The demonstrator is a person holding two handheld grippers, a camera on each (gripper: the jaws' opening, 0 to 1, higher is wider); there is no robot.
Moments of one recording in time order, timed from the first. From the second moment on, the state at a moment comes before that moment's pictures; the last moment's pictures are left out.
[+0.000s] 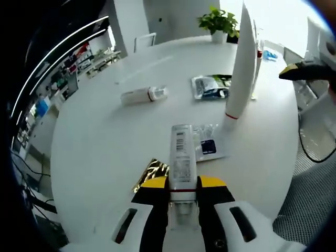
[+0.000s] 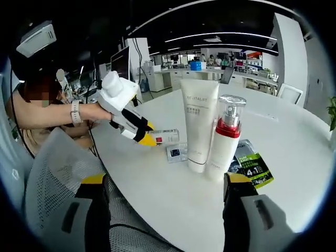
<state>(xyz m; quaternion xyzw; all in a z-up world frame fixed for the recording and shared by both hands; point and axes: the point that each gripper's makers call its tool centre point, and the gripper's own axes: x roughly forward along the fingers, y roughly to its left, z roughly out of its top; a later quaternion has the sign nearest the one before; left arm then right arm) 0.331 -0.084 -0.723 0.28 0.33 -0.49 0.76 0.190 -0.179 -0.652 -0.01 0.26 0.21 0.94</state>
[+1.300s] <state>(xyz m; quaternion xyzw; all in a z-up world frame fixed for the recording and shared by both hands) 0.233 -0.101 -0.678 0.45 0.21 -0.60 0.63 0.217 -0.115 -0.662 -0.31 0.24 0.36 0.85</state>
